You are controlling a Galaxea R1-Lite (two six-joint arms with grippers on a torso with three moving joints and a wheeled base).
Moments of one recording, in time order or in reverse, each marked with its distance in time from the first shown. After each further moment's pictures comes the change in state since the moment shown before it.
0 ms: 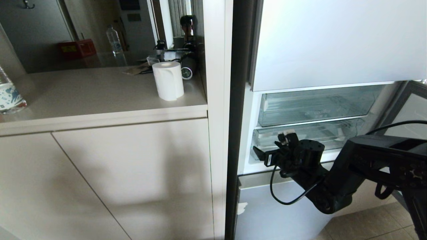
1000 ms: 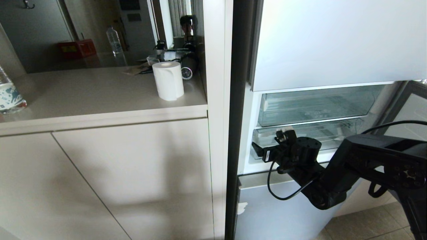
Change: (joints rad) left arm 0.000 0.000 0.000 0.000 0.000 0.000; right arm -0.001 0.023 -0.063 0.003 -0.035 -0.010
